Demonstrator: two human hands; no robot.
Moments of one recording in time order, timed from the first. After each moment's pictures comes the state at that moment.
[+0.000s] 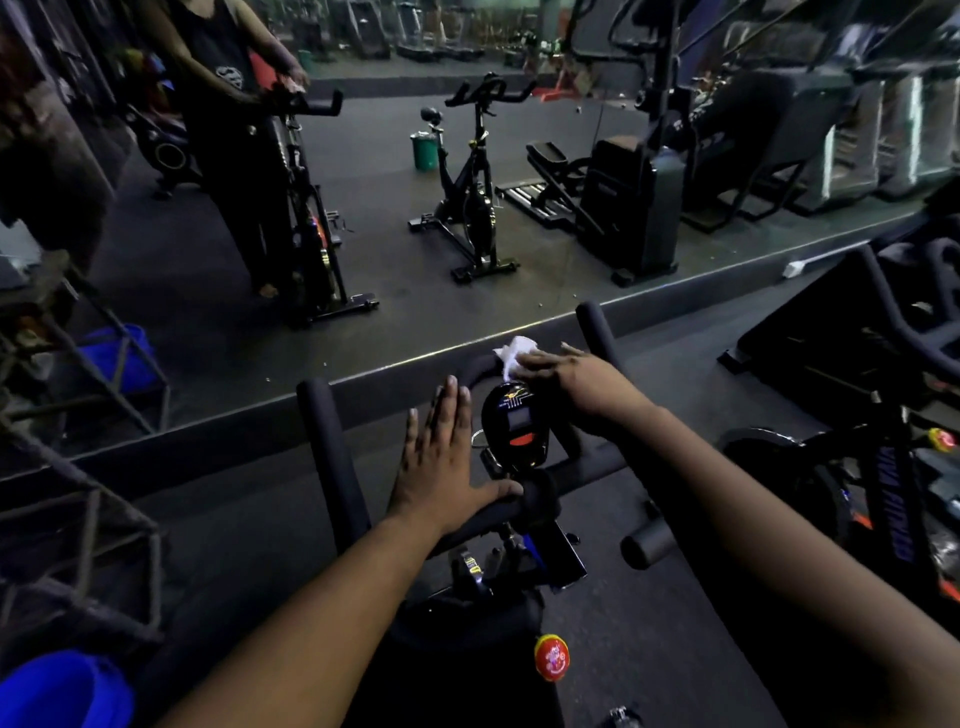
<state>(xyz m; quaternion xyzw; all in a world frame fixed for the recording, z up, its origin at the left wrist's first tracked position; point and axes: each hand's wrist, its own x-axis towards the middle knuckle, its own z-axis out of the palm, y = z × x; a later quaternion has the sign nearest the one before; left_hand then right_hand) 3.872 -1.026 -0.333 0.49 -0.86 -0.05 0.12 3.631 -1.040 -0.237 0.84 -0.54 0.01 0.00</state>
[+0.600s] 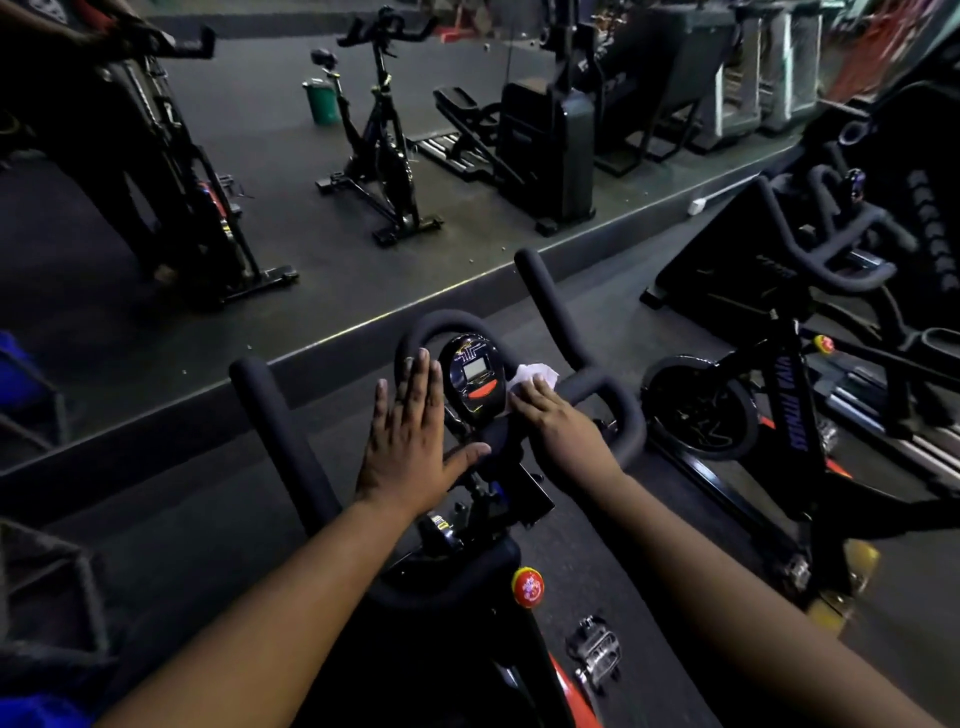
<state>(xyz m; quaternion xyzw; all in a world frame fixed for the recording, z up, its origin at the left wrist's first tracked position) 3.877 -1.009 -0.346 0.40 -0.89 0.04 0.20 3.657 -0.936 -0.330 0.71 -0.69 0.12 -0.02</state>
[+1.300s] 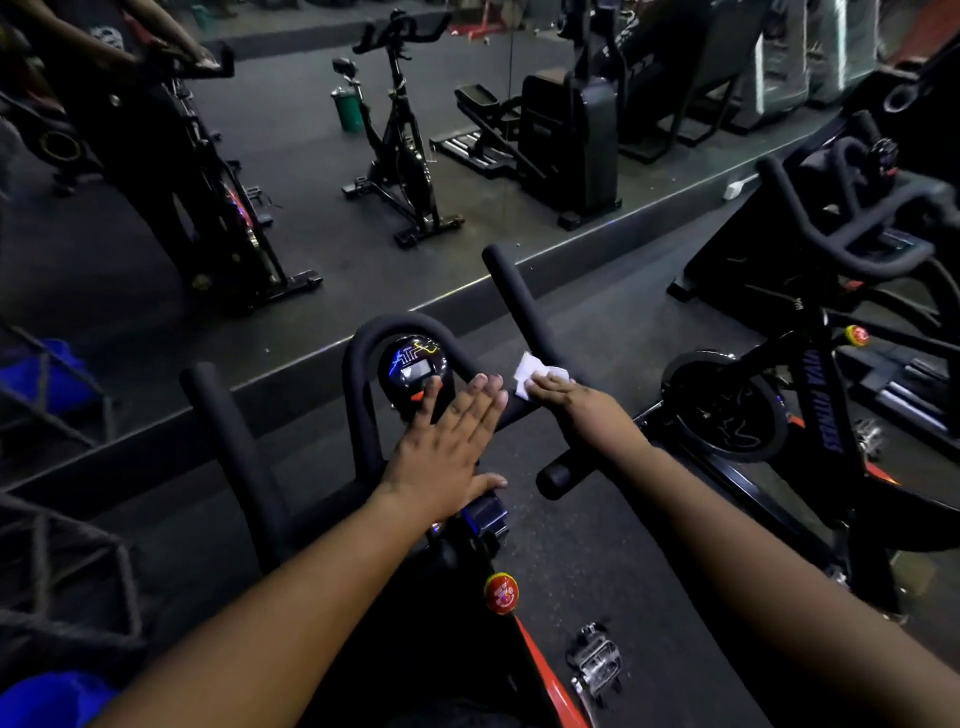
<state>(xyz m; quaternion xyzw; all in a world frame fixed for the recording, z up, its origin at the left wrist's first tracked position) 3.796 -0.973 -0.339 0.30 -0.92 0.25 0.03 3.554 -0.925 -0.330 0.71 -0.70 0.09 -0.07</state>
